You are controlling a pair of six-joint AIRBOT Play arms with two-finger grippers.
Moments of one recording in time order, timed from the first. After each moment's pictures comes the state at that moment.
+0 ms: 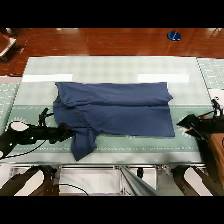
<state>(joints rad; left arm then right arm) 0.21 -1.03 0.27 0.78 -0.99 -1.29 -0.56 -0.95 0.56 -1.14 1.27 1.44</state>
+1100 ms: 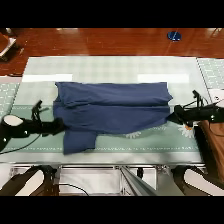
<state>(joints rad) 0.23 -0.99 0.43 0.83 -1.03 -1.27 -0.38 -1.22 0.72 -0.89 1.22 1.31</state>
